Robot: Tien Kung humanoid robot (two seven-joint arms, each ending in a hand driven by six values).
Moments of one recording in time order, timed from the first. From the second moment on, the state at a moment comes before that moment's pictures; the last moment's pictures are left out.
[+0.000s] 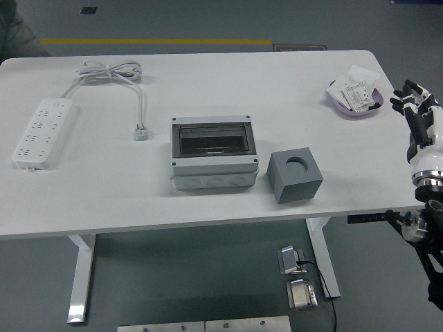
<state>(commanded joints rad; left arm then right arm) 0.01 0.34 -0.34 -0.20 0.28 0.04 0.00 0.16 -0.33 1.35 1.27 -0.86 -0.38 0.37</state>
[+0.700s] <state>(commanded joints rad) 0.01 0.34 -0.35 -0.20 0.28 0.04 0.00 0.15 -0.33 1.38 1.29 -0.88 -0.38 0.37</state>
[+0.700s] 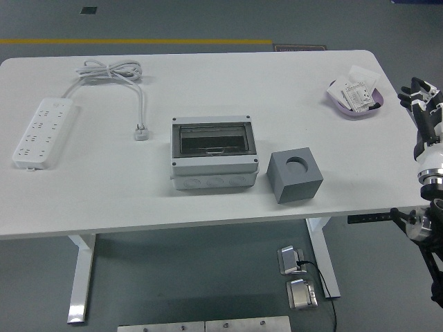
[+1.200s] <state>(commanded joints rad) 0.01 0.35 -0.36 -0.20 0.30 0.04 0.00 0.15 -0.34 1.38 1.30 -0.89 -0.38 0.38</state>
